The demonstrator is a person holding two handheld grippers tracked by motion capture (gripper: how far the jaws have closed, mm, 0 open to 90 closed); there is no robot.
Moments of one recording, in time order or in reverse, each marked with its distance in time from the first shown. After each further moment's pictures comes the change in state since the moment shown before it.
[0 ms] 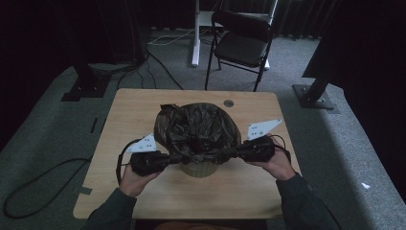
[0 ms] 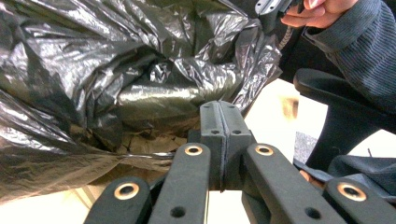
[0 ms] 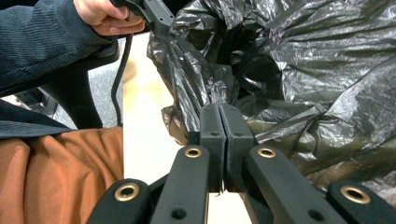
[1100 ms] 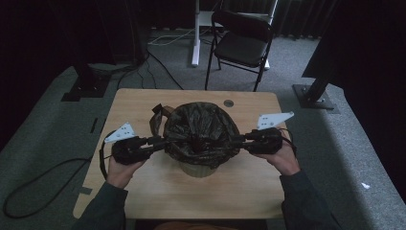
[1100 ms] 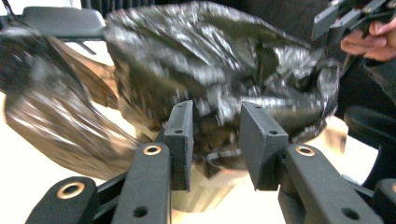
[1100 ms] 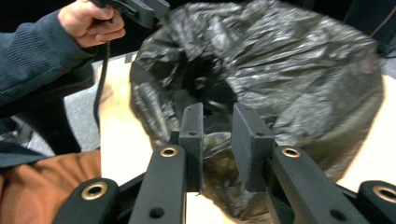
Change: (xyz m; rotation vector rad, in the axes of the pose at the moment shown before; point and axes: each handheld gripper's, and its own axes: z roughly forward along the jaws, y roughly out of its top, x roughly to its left) left arm 0.033 0.001 -0.042 -0.117 0.194 -0.108; right arm -0.014 0.006 -0.022 -0.081 -0.096 0.043
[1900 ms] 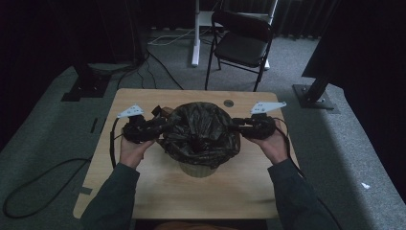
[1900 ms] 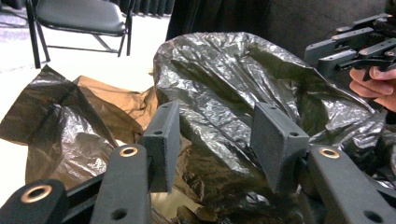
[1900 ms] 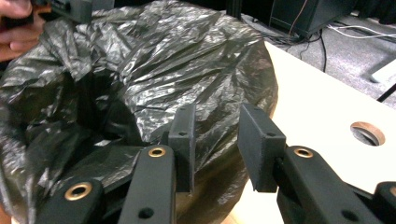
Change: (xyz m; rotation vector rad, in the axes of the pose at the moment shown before) left arm 0.036 0.027 0.044 0.006 0.029 -0.148; right arm -0.040 0.006 0.023 0.004 -0.245 0.099
